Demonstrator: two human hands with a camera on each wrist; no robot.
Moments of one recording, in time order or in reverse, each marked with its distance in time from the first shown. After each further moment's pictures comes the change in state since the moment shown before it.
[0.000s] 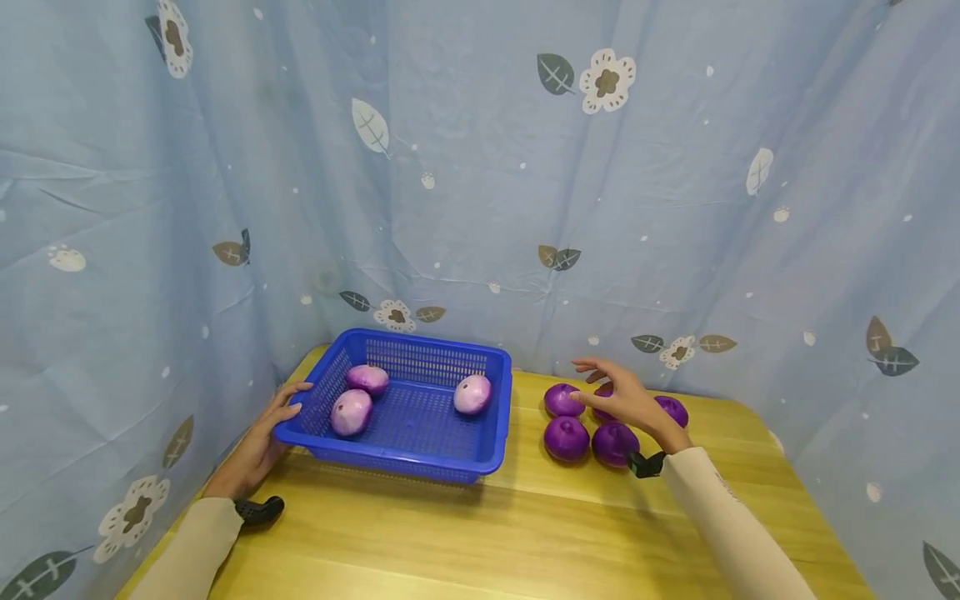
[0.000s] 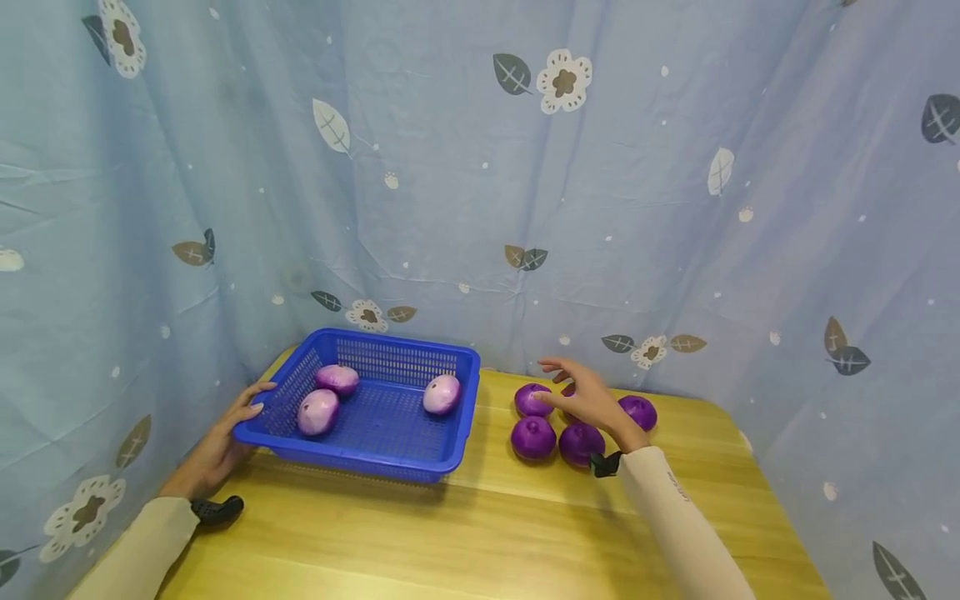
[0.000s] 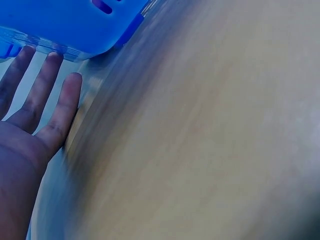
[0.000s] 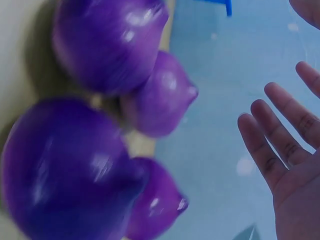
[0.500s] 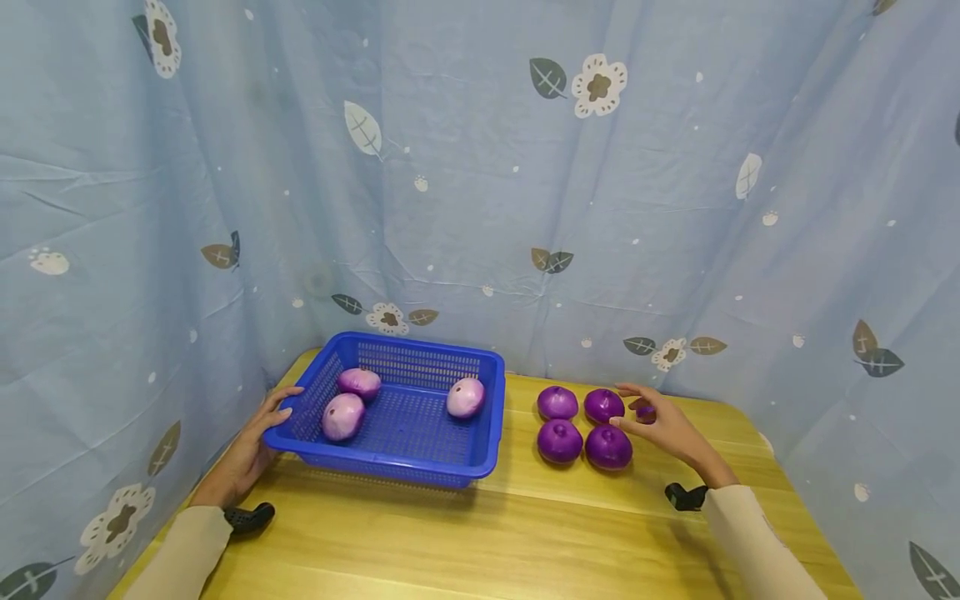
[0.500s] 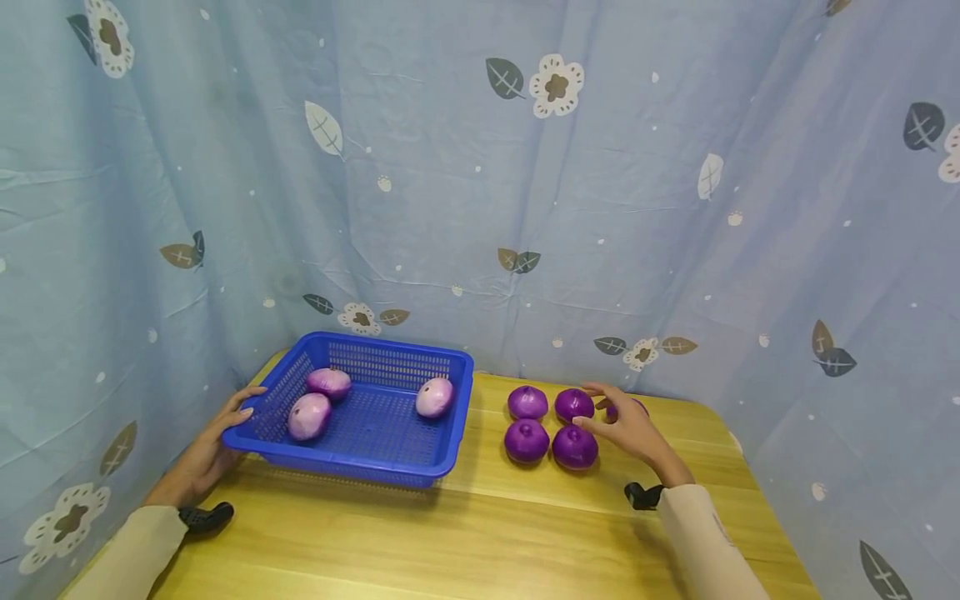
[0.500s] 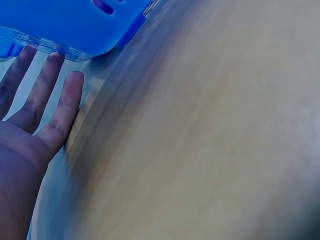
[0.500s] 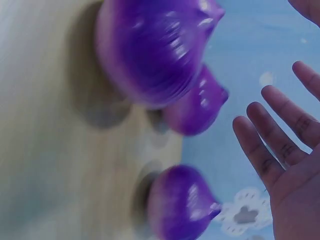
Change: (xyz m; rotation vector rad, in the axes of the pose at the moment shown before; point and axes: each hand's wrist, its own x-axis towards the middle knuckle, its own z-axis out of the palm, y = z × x) left_hand -0.002 0.001 0.000 0.013 -0.003 0.007; right_hand -0.064 0.045 -0.026 -0.061 0.065 0.142
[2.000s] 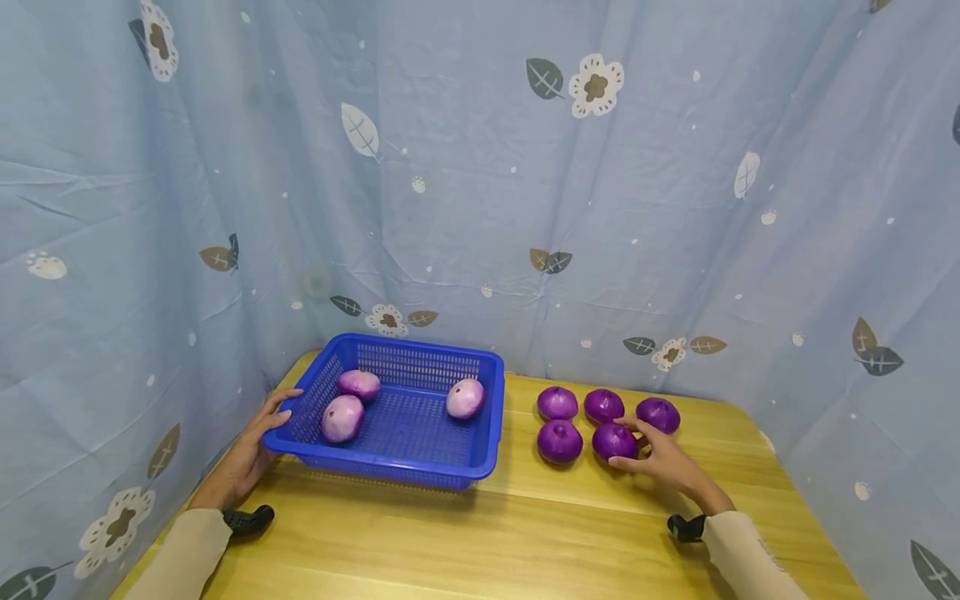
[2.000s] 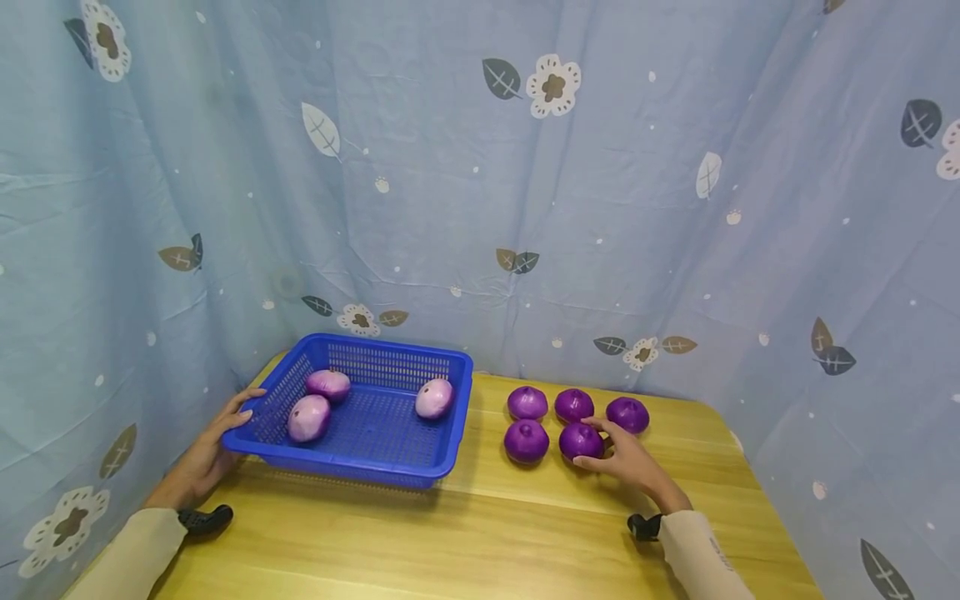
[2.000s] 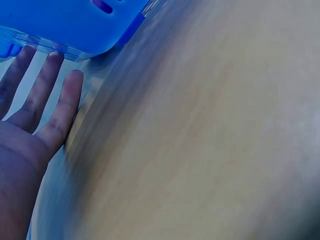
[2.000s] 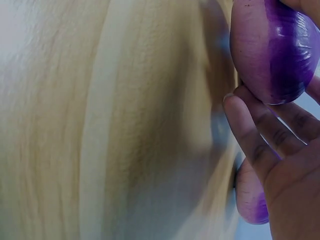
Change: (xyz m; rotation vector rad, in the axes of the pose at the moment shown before) left_hand 0.000 -0.001 -0.001 -0.039 -0.001 -0.008; right_hand -0.029 0.034 0.031 0.024 -0.077 0.075
